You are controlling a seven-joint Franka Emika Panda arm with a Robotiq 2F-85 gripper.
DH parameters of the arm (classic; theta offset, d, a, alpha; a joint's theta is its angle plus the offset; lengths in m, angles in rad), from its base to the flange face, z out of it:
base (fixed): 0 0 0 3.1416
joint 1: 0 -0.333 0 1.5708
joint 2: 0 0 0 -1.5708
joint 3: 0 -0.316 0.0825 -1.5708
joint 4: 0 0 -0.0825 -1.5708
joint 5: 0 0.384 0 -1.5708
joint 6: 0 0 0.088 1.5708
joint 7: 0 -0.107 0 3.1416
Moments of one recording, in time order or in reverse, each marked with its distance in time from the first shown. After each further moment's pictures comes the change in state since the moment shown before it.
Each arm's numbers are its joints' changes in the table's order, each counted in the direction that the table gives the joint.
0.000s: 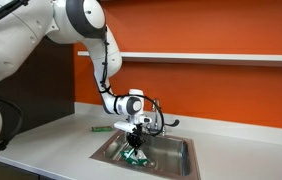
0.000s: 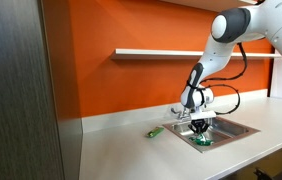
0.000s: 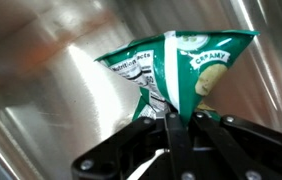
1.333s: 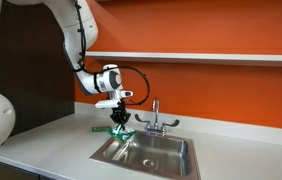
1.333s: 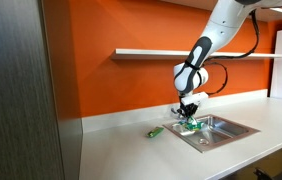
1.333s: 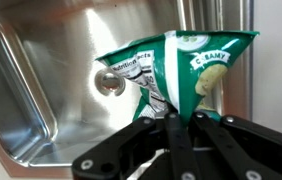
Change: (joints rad) arm -0.211 -0.356 0.035 -0.213 -0.278 0.009 -0.098
